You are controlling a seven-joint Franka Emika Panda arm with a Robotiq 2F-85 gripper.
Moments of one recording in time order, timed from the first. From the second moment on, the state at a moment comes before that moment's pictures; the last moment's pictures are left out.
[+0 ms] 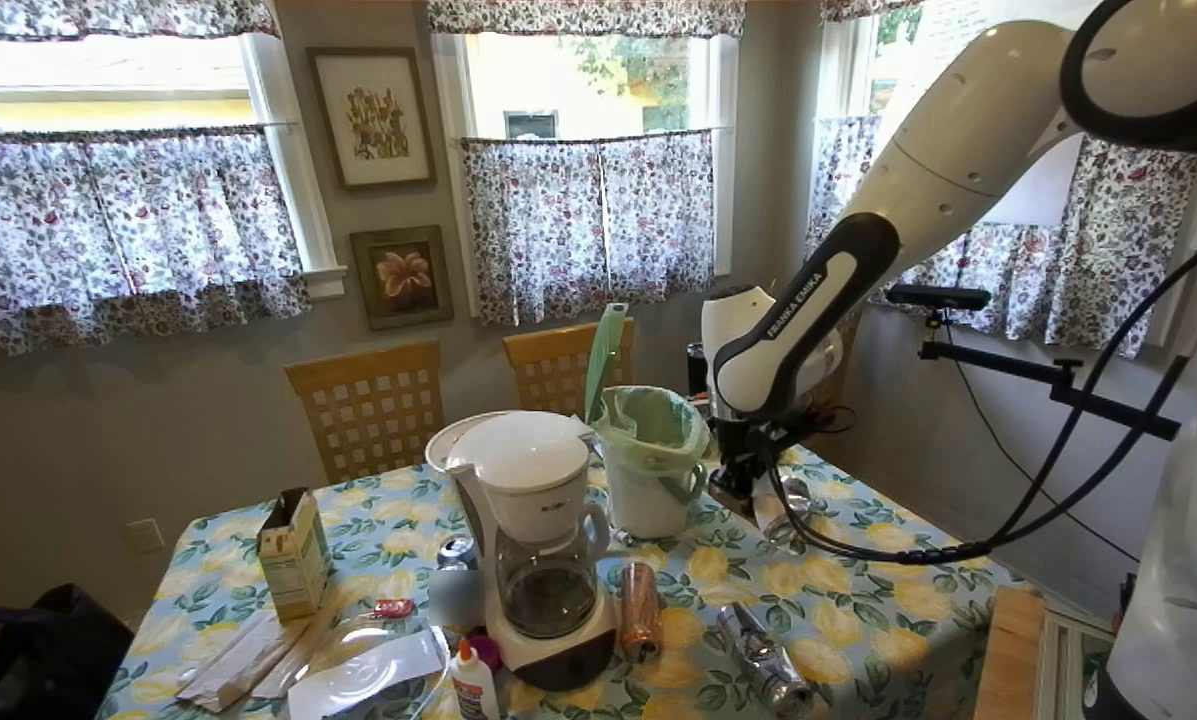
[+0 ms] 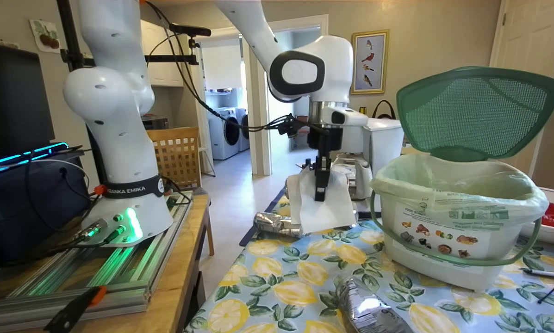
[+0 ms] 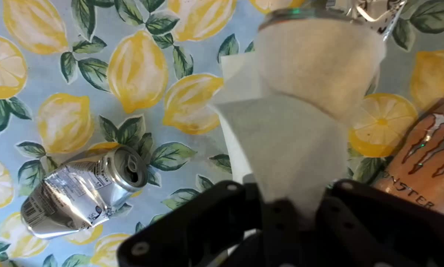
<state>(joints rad) 0.00 0.11 -0.20 -2.45 -0.11 2.48 0.20</state>
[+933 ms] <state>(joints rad) -0.16 -0.19 -0.19 -2.45 -0.12 2.39 0.14</state>
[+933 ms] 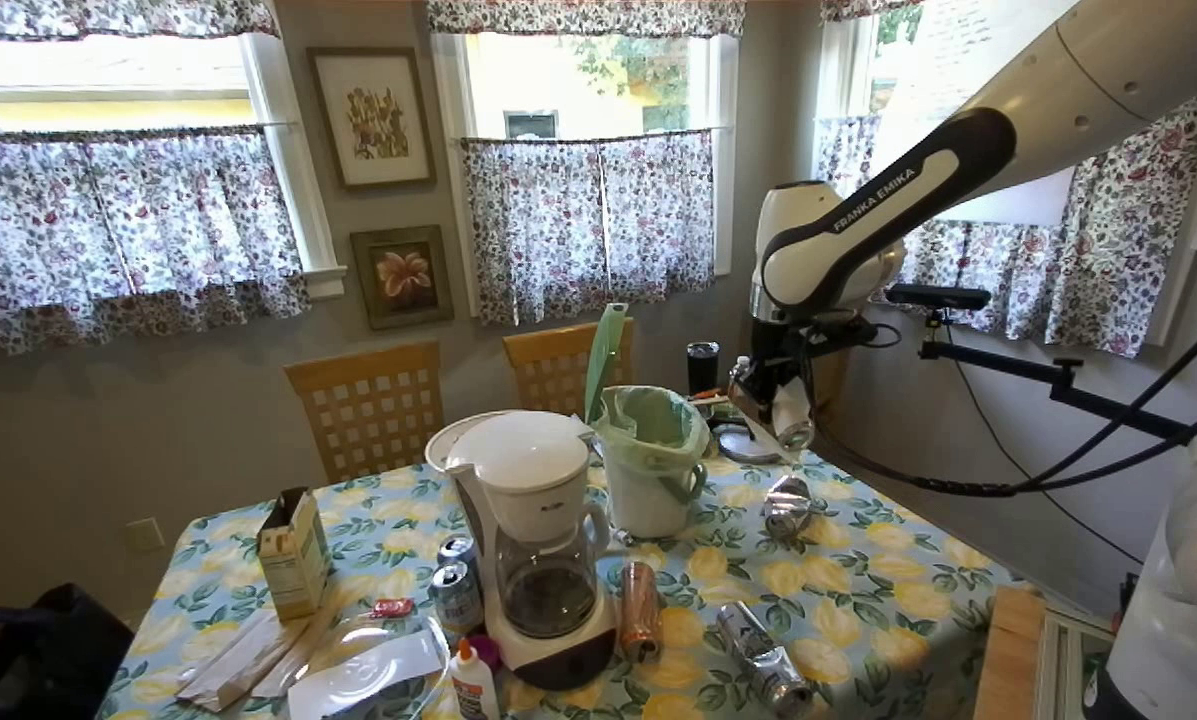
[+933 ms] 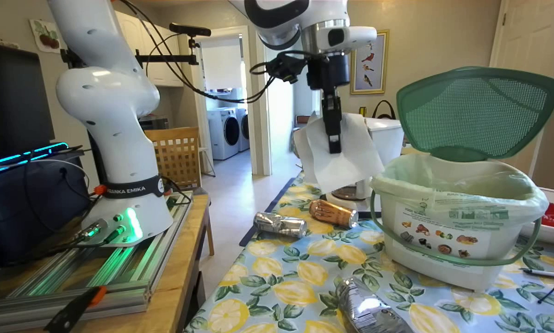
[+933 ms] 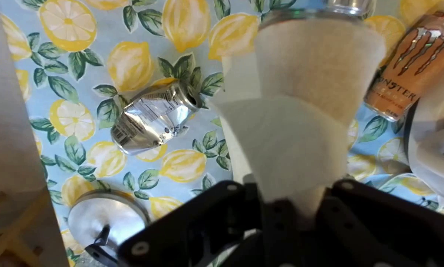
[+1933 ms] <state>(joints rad) -0.18 -0.13 -0.24 -2.31 0.02 2.45 -0.23</state>
